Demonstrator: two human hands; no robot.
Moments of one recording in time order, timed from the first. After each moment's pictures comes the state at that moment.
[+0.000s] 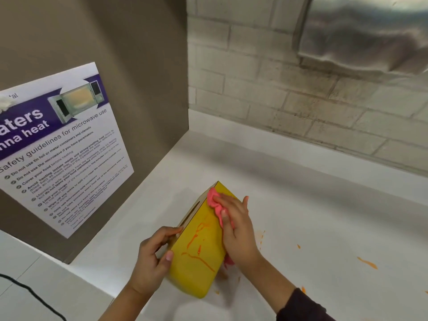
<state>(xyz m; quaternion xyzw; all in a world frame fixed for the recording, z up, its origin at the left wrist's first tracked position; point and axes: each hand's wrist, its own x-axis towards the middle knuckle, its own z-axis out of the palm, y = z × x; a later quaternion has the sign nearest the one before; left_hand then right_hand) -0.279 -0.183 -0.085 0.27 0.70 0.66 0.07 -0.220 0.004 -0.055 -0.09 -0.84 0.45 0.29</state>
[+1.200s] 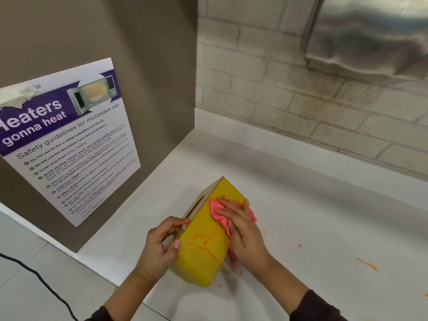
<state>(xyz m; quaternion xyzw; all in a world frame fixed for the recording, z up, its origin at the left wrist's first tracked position) -0.282 -0.181 -0.081 0.30 0.70 0.65 0.06 -0.196 0.013 -0.057 -0.01 -0.89 0.41 0.21</state>
